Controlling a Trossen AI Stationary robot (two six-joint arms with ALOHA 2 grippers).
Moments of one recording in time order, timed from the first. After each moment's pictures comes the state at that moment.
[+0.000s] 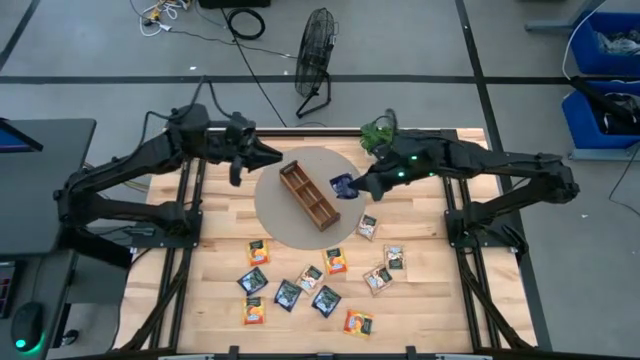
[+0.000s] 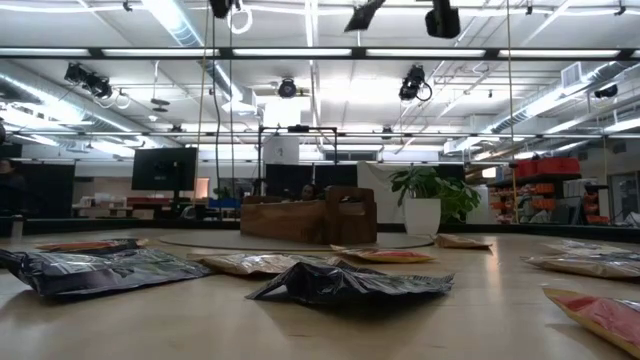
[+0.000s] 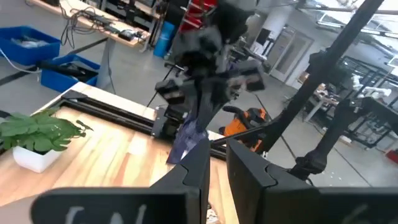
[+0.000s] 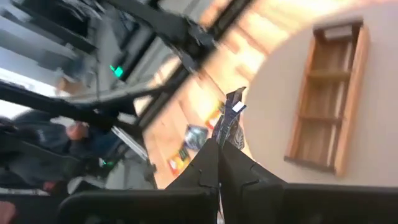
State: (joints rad) left arm 0.38 1.01 1.10 -0.17 0.45 -0.38; right arm -0.10 1.28 1.30 -0.56 -0.17 0.82
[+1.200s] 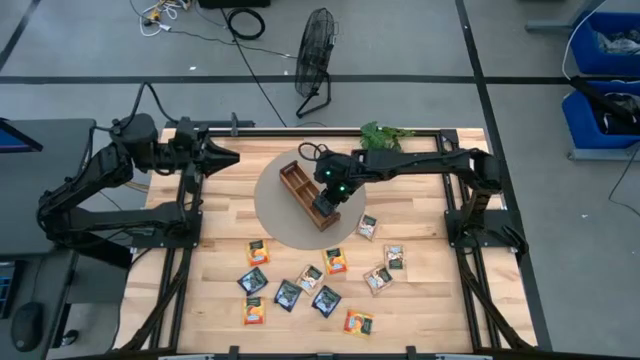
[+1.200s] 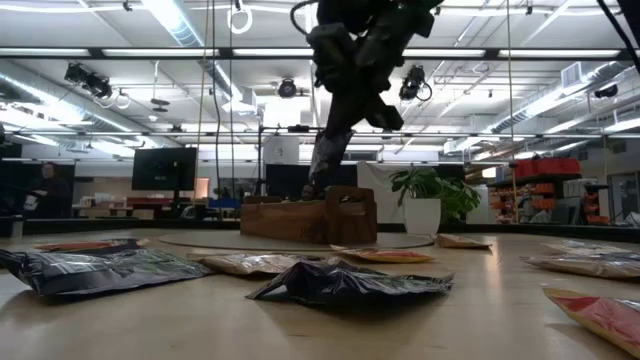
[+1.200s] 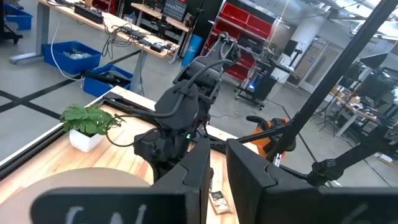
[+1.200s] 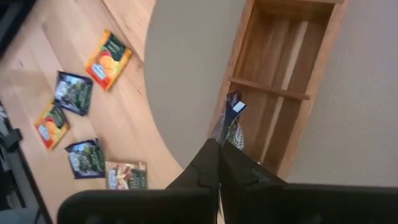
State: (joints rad) left arm 0.40 0.72 1.10 -0.46 0.32 -0.37; right arm -0.15 1.85 1.52 -0.73 -0.20 0.59
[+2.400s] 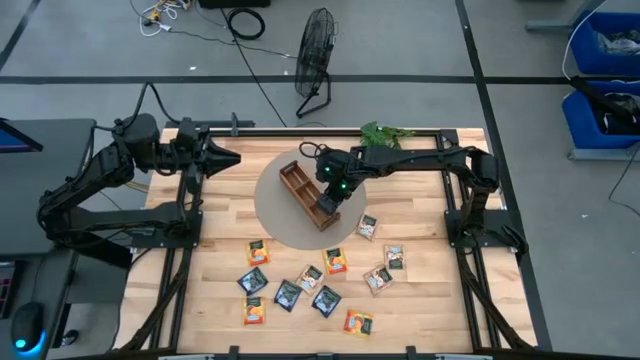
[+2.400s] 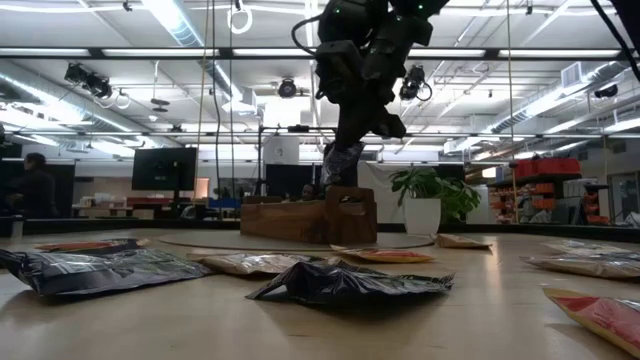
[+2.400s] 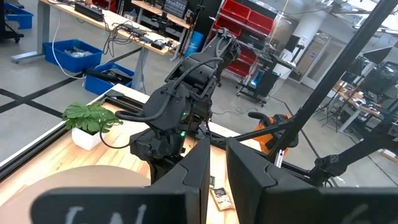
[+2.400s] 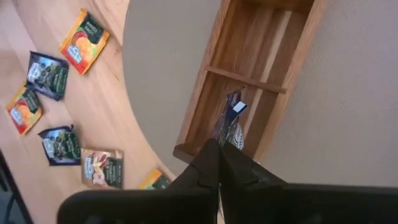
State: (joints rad) left arm 0.40 0.72 1.10 -0.47 0.32 -0.35; right arm -0.18 1.86 1.52 -0.78 -0.21 0.49
